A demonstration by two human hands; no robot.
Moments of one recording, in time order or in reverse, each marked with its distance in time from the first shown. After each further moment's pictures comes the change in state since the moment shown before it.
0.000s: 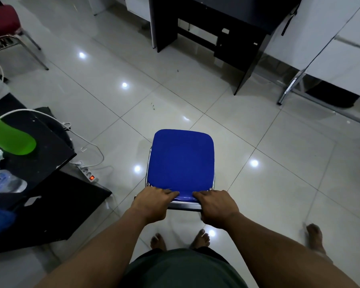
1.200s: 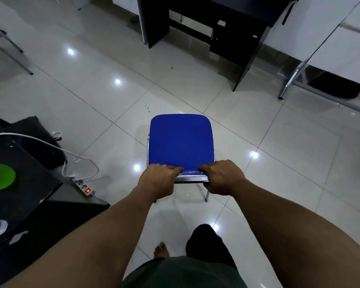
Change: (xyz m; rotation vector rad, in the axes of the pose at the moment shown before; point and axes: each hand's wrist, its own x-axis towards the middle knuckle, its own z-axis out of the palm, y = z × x) left_hand 0.132 -0.071 -0.067 -0.009 0.075 -0.070; right_hand 0.133 0.100 -0.068 -0.046 0.057 -0.012
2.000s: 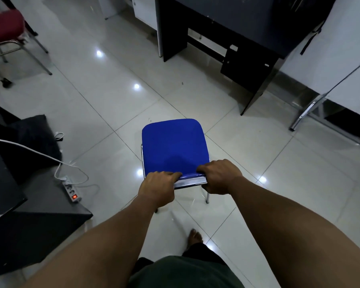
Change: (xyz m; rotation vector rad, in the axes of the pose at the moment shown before) left_hand 0.147 0.058 -0.040 -0.153 0.042 -0.265; right_hand 0.079 0.169 -0.060 -0.098 -0.037 -0.204
